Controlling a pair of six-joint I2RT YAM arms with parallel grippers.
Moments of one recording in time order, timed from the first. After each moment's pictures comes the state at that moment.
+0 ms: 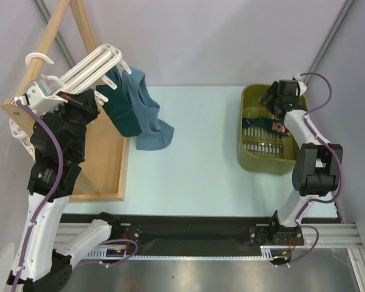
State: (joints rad) left arm -0.34 0.88 1.41 -0.43 -0.47 -0.55; right arm -0.01 1.76 1.40 -0.24 0.18 0.57
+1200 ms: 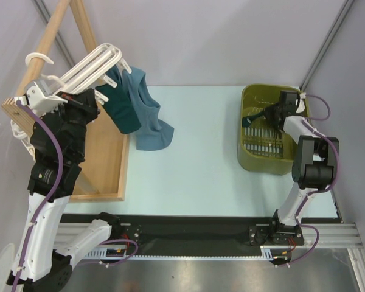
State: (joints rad) left arm -0.34 0.87 1.40 -0.41 -0.46 -0.55; right arm -0.09 1.84 1.26 -0.09 0.02 1.08
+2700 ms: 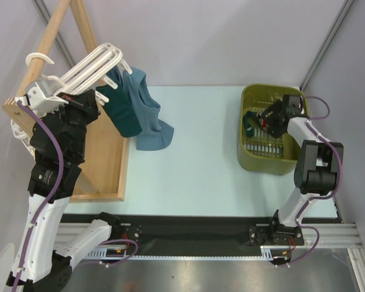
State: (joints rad) left arm -0.34 0.86 1.39 -0.40 -0.44 -0.53; right arm -0.10 1.77 1.28 -0.32 -0.09 0.80
